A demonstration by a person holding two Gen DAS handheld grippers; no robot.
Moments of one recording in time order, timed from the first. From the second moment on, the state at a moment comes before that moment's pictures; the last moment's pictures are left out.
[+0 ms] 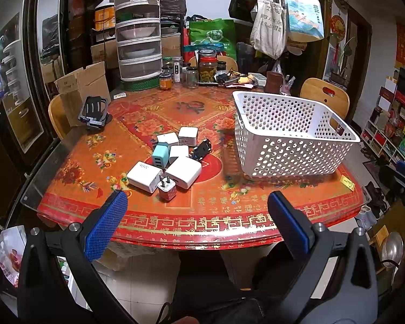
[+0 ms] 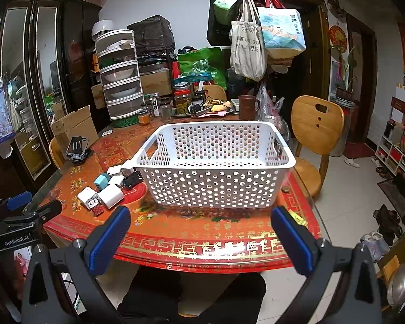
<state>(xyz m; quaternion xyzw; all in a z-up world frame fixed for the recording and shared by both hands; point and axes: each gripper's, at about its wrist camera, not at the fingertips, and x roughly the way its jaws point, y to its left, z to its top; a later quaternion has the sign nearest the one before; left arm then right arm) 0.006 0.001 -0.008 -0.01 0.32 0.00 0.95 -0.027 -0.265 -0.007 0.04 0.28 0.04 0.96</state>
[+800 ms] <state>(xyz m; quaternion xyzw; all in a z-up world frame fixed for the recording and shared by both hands) 0.136 0.078 -0.101 -0.01 0.43 0.07 0.90 0.176 -0.419 -0.052 0.08 0.41 -0.03 0.91</state>
